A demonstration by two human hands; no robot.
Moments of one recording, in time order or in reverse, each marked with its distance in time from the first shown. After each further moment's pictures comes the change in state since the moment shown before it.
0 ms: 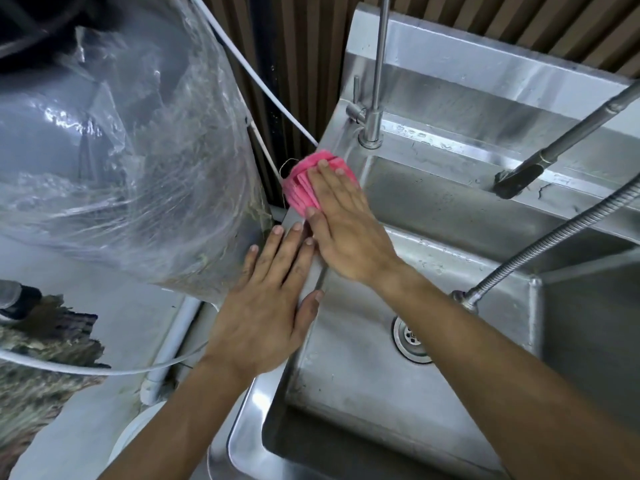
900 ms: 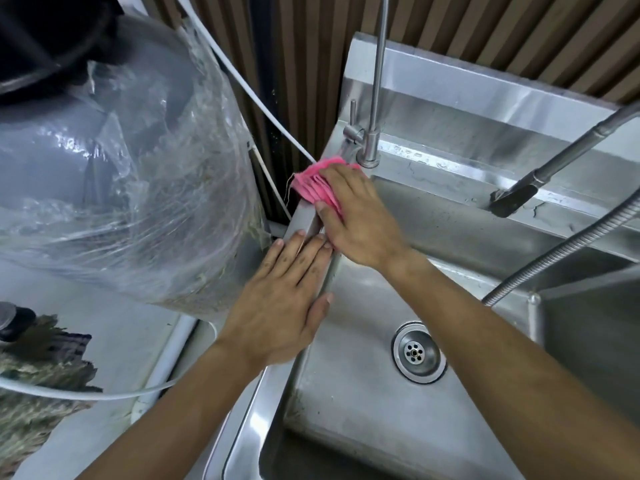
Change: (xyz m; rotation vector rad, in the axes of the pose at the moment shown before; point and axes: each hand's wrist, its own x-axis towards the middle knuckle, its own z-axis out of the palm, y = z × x) left_hand 0.034 -0.001 -0.004 0.101 0.005 0.141; right_hand 0.032 0.026 -0.017 0.003 0.091 -0.030
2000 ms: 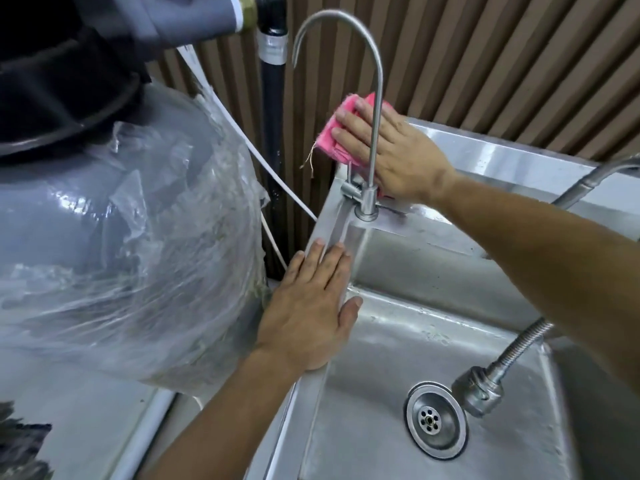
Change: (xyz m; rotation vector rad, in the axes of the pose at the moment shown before) left_hand 0.076 -0.011 0.008 -0.116 -0.024 -0.023; right_hand 0.129 0.077 -0.104 -1.087 0.155 -0.574
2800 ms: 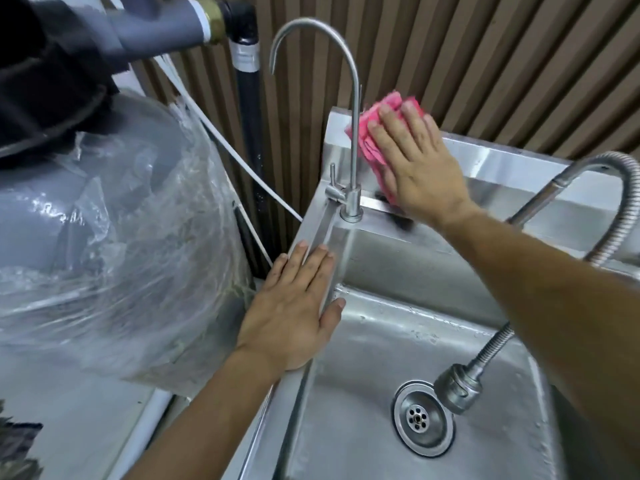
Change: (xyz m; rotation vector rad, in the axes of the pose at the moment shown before) left_hand -0.004 0.004 -0.004 0.003 -0.002 -0.031; right_hand -0.056 -0.007 -0.015 0.191 0.028 0.418
